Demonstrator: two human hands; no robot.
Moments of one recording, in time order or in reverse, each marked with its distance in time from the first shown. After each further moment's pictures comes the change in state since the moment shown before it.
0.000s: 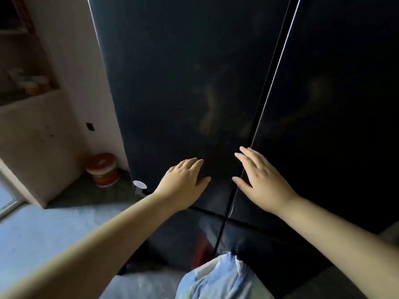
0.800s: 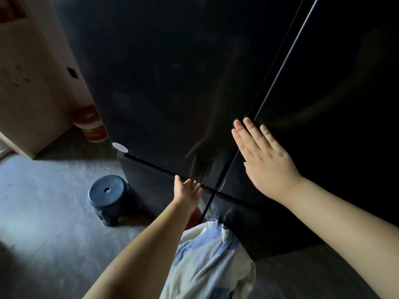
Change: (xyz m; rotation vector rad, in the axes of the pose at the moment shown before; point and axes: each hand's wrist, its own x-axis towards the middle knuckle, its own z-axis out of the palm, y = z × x) left_hand 0.050 -0.014 0.234 -2.196 0.152 -1.326; right_hand 0.013 0.064 0.062 -0.834 0.001 -0.261
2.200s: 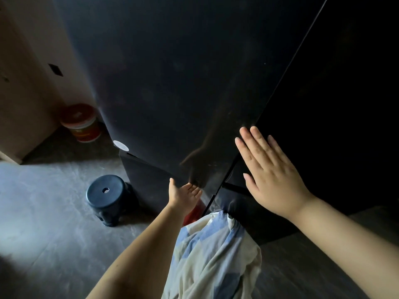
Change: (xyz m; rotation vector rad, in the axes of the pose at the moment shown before) left_hand -0.010 0.028 -0.049 0.005 -0.111 -0.179; right_hand -0.023 -0.039 -0.055 0.363 0.047 0.072
